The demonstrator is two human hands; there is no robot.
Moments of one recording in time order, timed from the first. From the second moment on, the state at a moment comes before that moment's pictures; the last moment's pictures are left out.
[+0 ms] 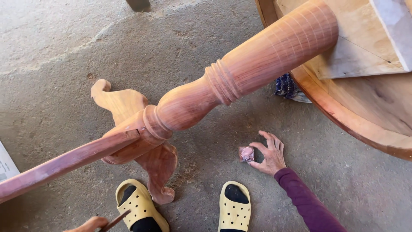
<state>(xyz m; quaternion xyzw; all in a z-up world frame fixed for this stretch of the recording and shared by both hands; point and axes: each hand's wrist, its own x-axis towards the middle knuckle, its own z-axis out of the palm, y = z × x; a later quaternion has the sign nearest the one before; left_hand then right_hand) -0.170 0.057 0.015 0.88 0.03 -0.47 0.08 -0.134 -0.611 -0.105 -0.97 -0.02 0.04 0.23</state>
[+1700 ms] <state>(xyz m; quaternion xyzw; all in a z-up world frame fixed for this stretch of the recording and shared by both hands) -0.018 -0.316 0.220 0.86 -0.49 0.03 -0.15 -0.066 -0.517 0.044 -0.62 -0.03 0.04 0.78</state>
